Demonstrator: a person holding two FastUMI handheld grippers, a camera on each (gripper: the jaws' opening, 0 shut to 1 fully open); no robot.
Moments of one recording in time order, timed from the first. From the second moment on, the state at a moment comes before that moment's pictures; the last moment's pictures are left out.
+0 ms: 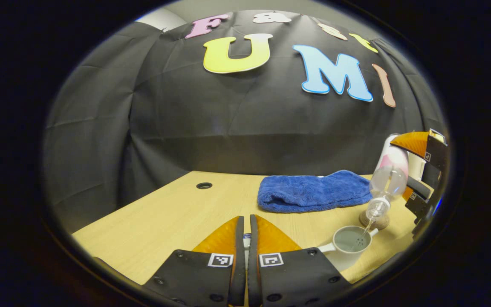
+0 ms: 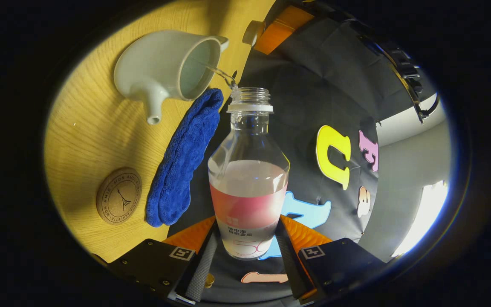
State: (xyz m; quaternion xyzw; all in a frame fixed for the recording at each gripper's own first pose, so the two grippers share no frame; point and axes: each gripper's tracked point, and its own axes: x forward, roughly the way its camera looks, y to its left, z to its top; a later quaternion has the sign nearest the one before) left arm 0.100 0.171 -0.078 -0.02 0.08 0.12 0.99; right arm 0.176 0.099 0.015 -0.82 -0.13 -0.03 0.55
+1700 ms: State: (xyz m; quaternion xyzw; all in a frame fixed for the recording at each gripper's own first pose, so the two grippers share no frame) left arm 0.100 0.170 -0.080 -0.01 0.08 0.12 0.99; right arm 0.167 0.134 0.036 -0.88 -0.22 -0.06 0.42
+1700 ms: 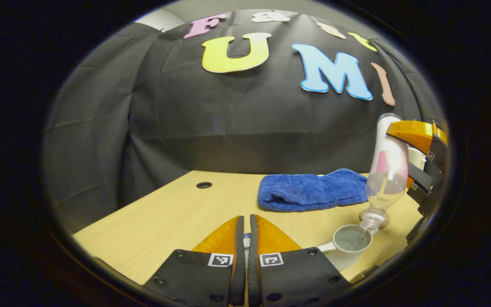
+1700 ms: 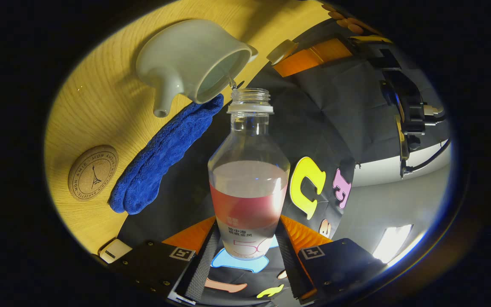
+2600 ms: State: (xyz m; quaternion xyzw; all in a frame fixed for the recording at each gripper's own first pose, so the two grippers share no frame) left arm 0.099 0.170 -0.076 -0.02 0.07 0.12 0.99; right arm 0.179 0.113 0.009 -0.84 -0.15 0.00 0.53
